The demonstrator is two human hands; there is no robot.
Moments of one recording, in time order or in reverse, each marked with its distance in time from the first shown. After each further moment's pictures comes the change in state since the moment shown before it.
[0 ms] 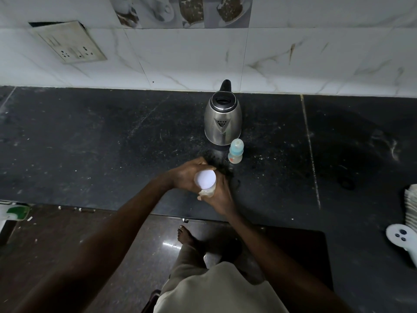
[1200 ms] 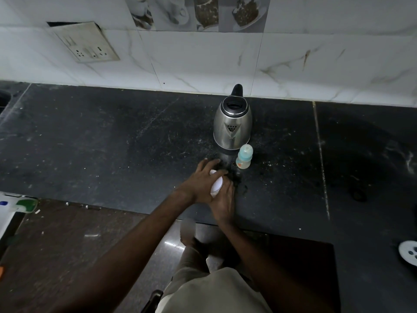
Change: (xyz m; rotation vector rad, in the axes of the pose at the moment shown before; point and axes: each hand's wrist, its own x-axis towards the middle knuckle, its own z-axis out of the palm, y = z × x) left_hand 0.001 0.044 0.018 0.274 0.028 -0.302; right_hand -0.001 -0.006 0.033 -0.380 0.205 0.014
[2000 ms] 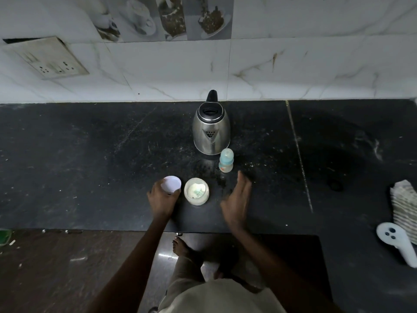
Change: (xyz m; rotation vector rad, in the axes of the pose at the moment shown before) left_hand -0.016 -0.051 0.074 -0.682 0.543 -0.754; right_hand 0.014 0.028 -0.078 0.187 0.244 0.198
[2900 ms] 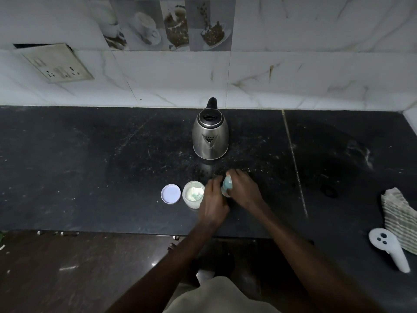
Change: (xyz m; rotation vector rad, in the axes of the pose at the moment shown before) left_hand -0.088 0.106 0.075 -0.054 -0.206 0.538; right_hand 0.077 -0.012 -0.052 -0.445 -0.529 -0.306
